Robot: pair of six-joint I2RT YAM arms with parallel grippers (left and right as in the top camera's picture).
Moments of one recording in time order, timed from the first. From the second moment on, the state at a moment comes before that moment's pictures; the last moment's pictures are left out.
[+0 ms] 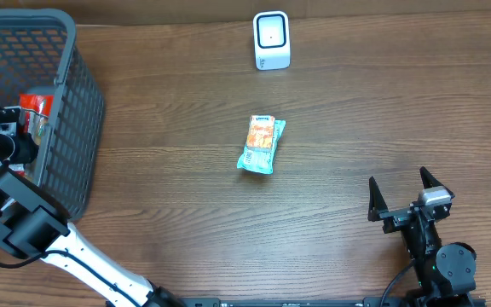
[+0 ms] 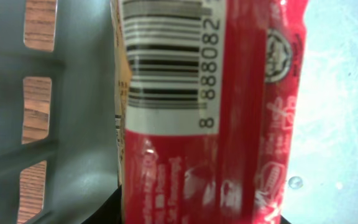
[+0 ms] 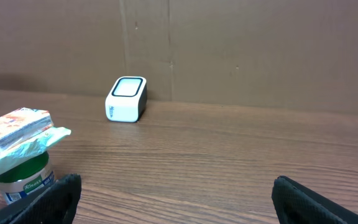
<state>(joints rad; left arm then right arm) 0.82 2.37 2.02 -0.92 0.10 0.68 0.20 0.01 0.02 -0.03 -0.01 0.02</state>
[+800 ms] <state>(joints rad) 0.66 1.71 2.24 -0.85 0.09 0.37 0.20 0.01 0.02 -0.03 -0.01 0.02</state>
